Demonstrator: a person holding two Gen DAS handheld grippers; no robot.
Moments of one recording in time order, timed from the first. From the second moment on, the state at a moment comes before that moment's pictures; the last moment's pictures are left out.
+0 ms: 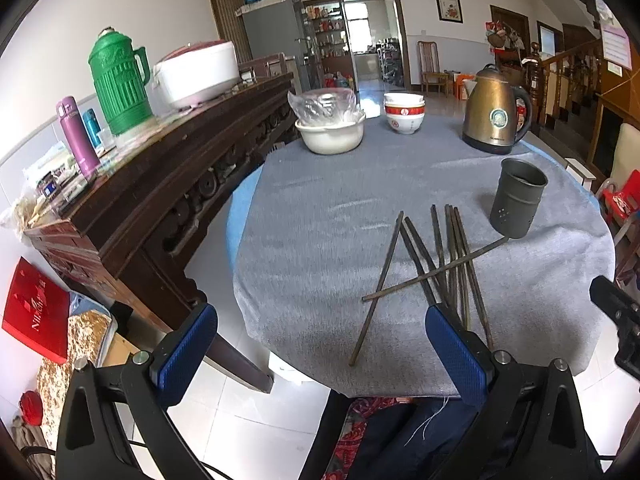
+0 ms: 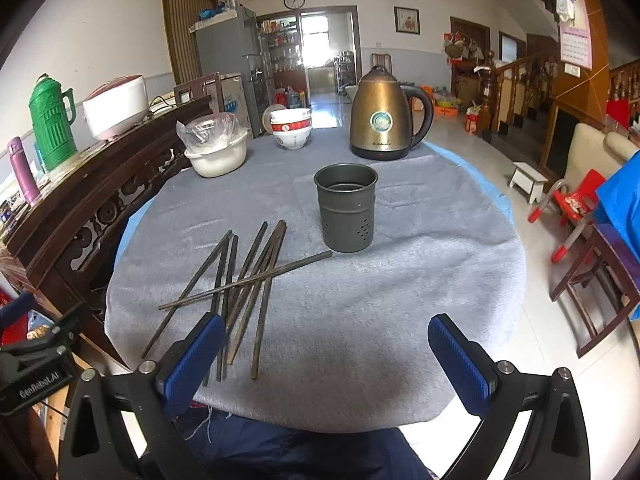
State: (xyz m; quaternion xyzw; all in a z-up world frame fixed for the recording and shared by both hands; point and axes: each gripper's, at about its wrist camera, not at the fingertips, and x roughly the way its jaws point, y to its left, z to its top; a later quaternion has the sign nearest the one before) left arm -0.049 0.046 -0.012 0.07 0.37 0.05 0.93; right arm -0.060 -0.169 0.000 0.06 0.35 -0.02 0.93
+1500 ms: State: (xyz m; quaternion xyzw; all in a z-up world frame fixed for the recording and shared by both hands) left arm 0.088 0.079 -0.086 0.03 0.46 0.03 0.89; right arm 0.146 -0.178 -0.116 0.31 0.53 -0.04 0.78
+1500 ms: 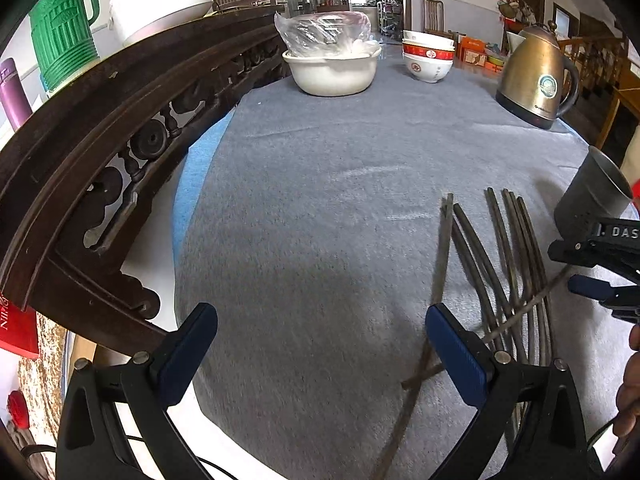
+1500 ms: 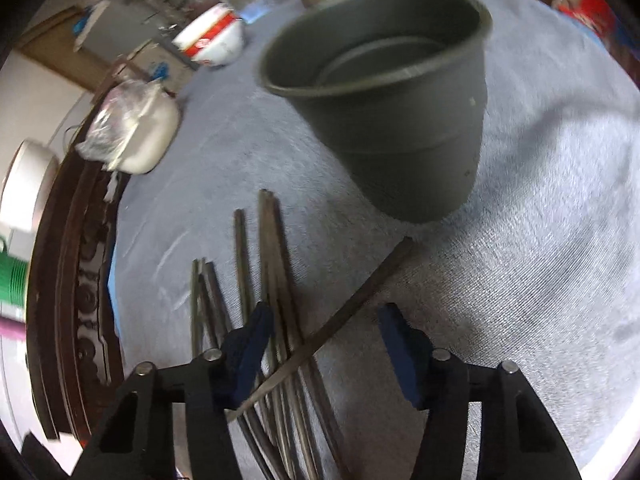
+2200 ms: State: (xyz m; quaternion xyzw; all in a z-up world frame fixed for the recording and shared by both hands) left arm 0.134 0.122 -0.088 -0.06 0.53 -0.08 0.84; right arm 0.124 -0.201 -0.123 0.35 0.50 -0.05 0.79
